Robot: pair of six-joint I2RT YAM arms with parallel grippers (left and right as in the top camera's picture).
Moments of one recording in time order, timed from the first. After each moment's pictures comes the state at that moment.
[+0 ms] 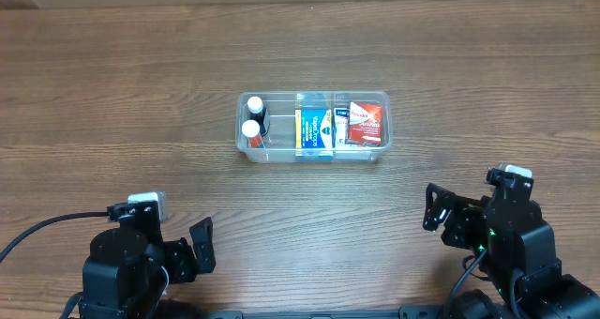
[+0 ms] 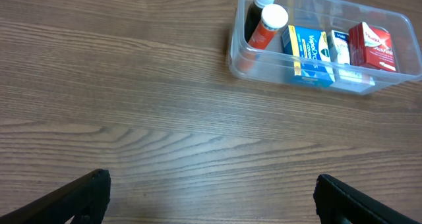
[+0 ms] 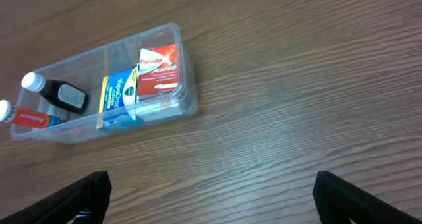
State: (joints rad) left arm -0.20 0.51 0.96 -1.22 -0.03 -0.34; right arm 0.38 0.58 0.91 -1.07 0.21 0.57
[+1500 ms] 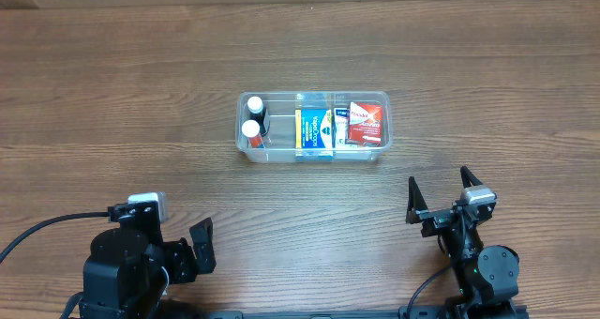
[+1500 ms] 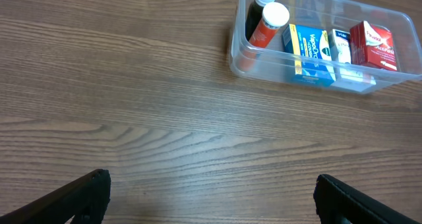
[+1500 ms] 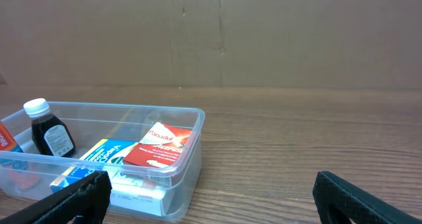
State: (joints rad) left arm -0.20 0.51 0.96 -1.23 -0.03 -0.34; right arm 0.16 0.01 0.03 -0.08 -0.04 0.06
